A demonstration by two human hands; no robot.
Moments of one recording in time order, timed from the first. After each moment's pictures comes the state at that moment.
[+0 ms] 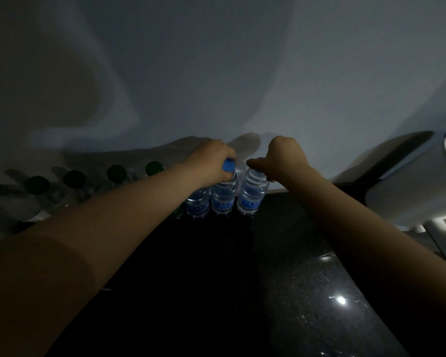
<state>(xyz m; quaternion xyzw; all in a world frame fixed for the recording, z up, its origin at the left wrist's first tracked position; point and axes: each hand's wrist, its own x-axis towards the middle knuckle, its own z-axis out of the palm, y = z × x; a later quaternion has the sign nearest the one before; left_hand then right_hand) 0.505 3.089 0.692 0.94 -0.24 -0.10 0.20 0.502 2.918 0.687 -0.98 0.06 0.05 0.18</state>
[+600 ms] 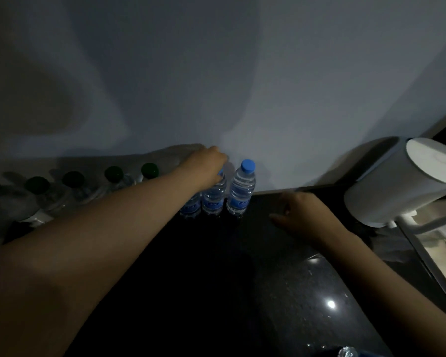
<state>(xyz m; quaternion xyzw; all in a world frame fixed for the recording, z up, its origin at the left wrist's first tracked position) 0.485 3.080 0.704 0.96 -0.25 -0.09 0.06 0.374 2.881 0.711 -0.98 0.02 0.14 0.12</state>
